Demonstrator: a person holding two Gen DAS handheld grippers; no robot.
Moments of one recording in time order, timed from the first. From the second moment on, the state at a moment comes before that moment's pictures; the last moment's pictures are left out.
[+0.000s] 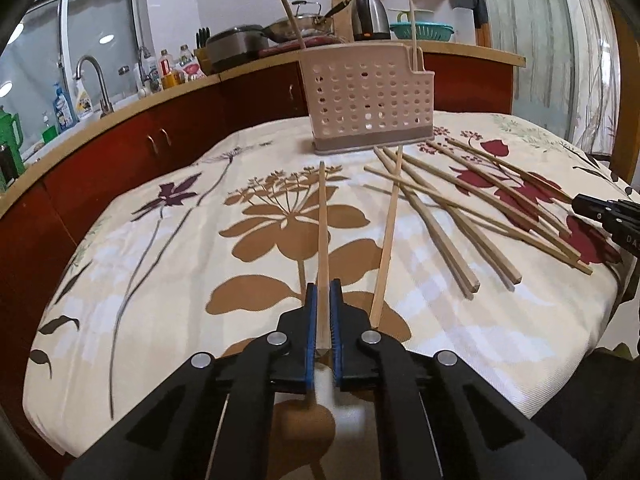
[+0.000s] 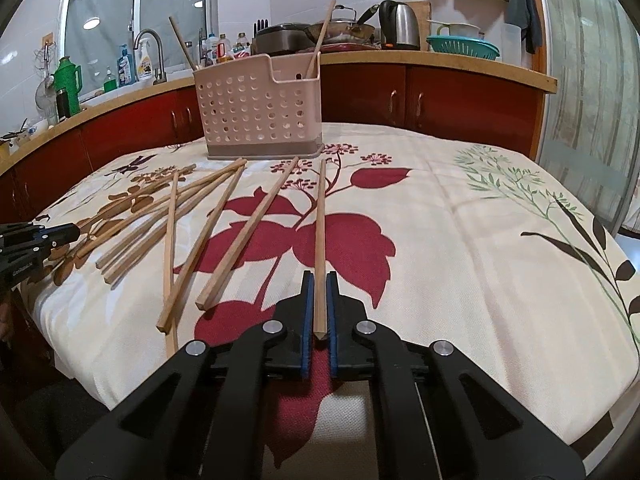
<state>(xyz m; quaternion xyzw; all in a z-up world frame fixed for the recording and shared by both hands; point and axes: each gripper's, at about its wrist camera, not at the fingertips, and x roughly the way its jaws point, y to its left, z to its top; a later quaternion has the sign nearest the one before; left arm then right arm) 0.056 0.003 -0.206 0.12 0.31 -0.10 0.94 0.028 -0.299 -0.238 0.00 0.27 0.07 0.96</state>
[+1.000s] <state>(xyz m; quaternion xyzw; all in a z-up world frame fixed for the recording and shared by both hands) 0.022 0.013 -0.103 0.07 0.18 -0.05 0.98 -0.002 -0.293 -0.132 -0.02 0.15 0.06 0.99</state>
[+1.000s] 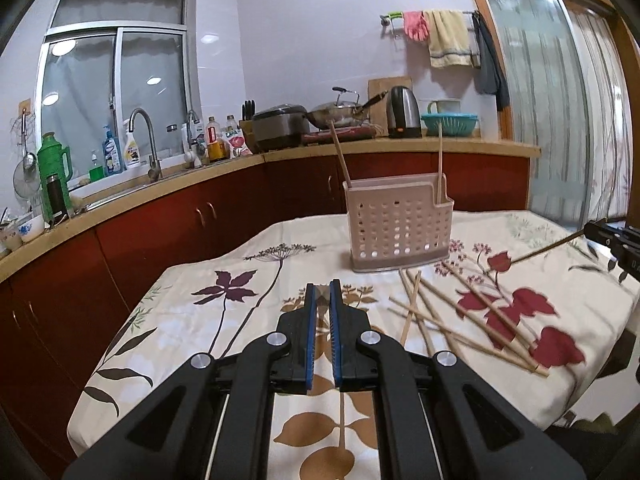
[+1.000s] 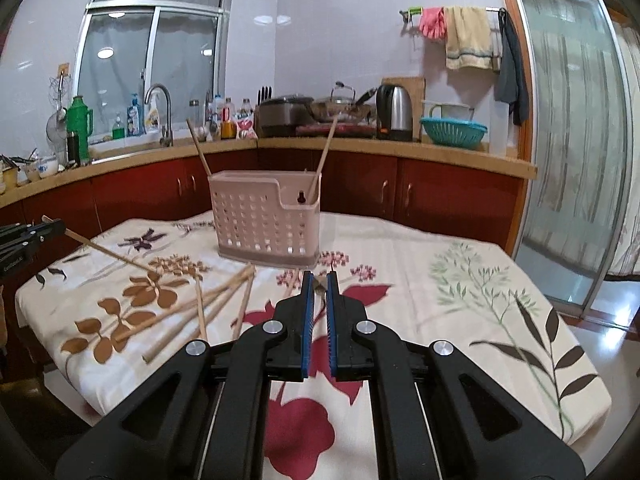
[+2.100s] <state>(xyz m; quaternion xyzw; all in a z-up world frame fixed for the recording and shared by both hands) 0.057 0.020 -0.054 0.04 0.20 -0.07 0.98 0.029 -0.286 -0.081 0.00 0.14 0.08 0.99</state>
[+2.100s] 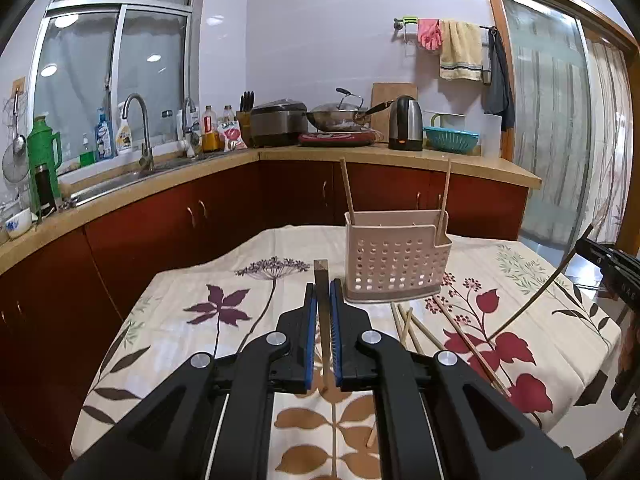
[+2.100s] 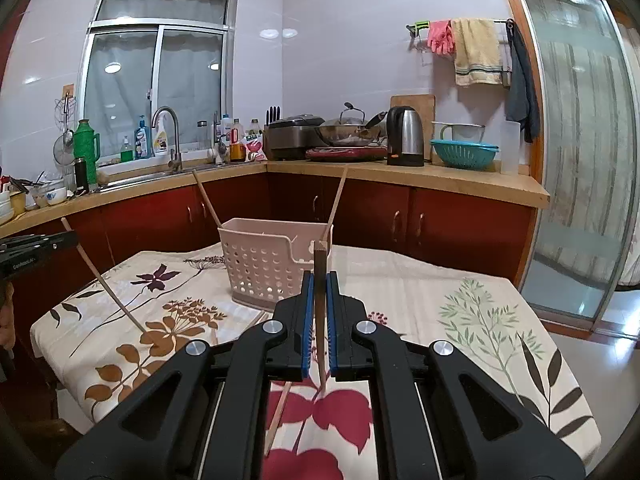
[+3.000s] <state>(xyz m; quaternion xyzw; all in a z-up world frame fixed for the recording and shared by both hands) 0.102 -0.016 0.023 0.02 0.08 -0.13 0.99 0.079 -0.282 -0.009 0.02 0.05 0.12 0.99</state>
